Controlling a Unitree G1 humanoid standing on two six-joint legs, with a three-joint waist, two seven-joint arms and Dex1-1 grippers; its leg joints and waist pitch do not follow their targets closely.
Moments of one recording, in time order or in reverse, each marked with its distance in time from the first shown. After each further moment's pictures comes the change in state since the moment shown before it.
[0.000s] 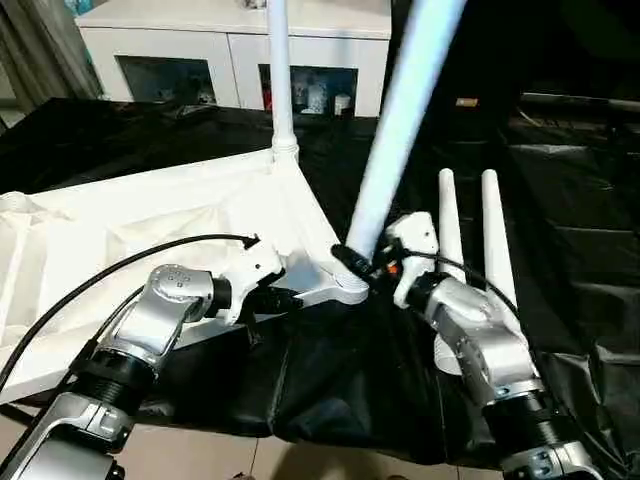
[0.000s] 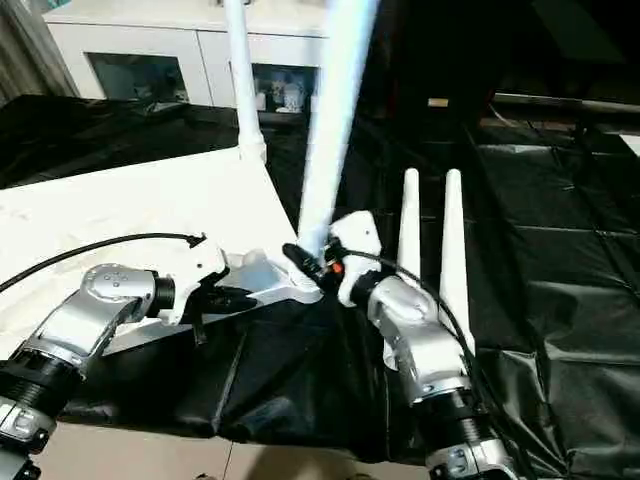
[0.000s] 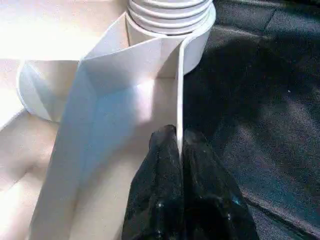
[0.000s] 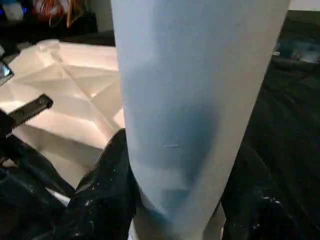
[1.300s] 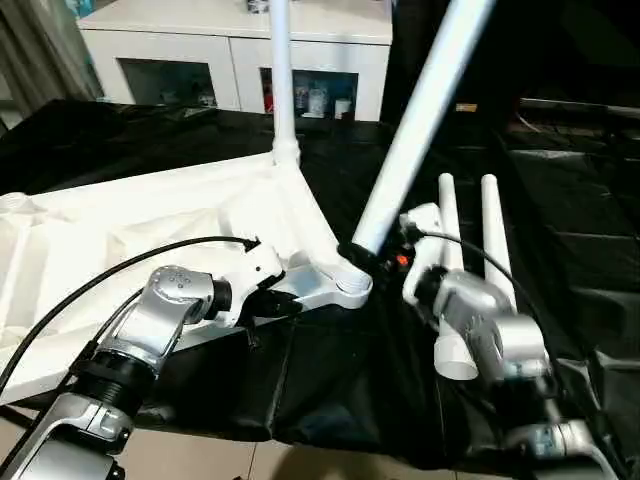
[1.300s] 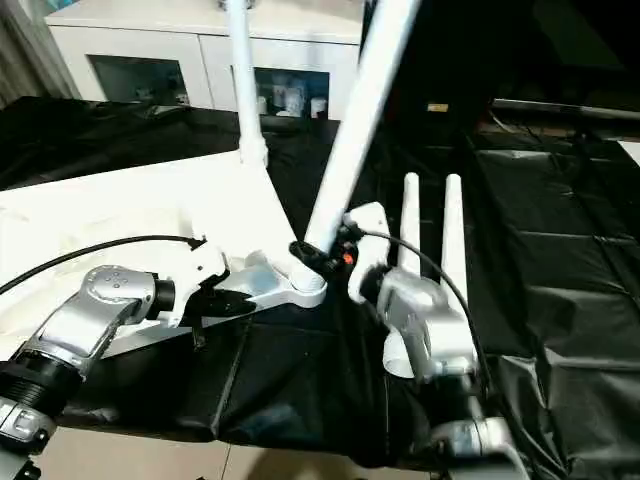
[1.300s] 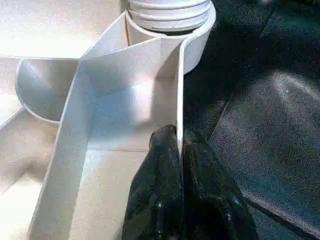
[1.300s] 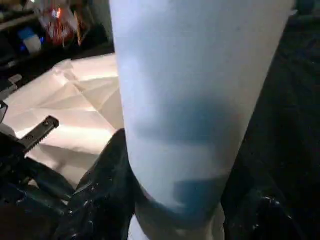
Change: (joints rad) left arm 0.001 -0.002 -0.003 0.005 0.004 0.002 -0.019; right arm -0.015 0.028 -0.137 0.070 0.150 0.144 0.080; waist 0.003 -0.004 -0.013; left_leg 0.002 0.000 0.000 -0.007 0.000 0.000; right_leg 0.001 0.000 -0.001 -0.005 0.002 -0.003
